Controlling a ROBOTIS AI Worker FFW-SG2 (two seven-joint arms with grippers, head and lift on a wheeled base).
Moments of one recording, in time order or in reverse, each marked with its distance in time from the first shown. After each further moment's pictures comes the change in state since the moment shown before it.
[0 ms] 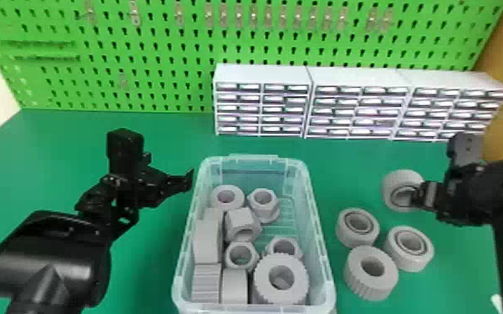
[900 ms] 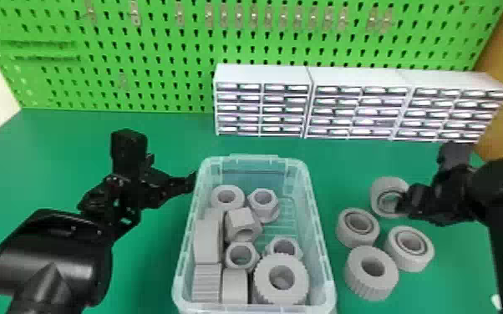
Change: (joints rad) left arm -0.006 0.009 -0.016 0.002 0.000 0.015 -0.005; right arm -0.092 -0.014 -0.044 0.224 -0.221 -0.022 -0.163
